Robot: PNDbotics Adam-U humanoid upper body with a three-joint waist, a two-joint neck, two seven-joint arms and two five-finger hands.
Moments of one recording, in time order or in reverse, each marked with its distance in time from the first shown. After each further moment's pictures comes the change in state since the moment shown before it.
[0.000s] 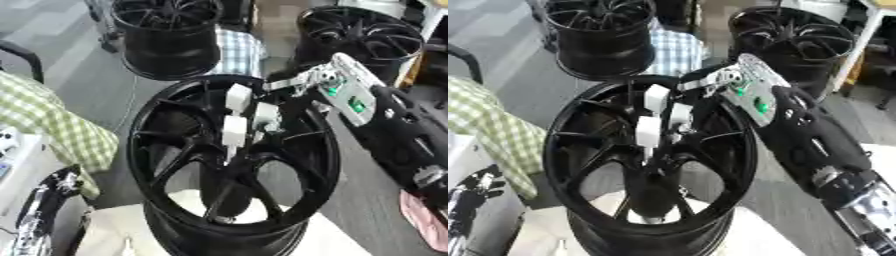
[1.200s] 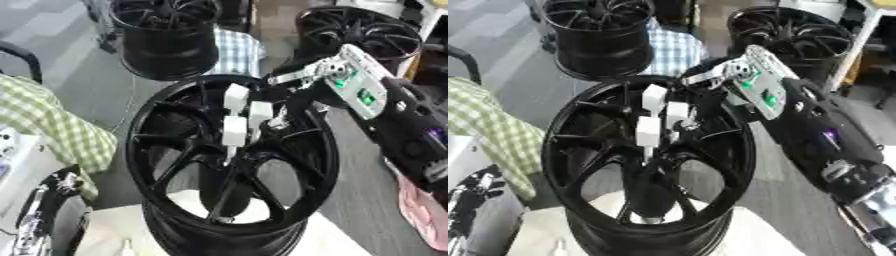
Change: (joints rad) left arm 0.001 0.000 0.000 0.000 0.001 0.000 0.003; right arm -0.008 -0.030 0.018 -0.023 -0.049 0.008 0.048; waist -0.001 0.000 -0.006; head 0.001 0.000
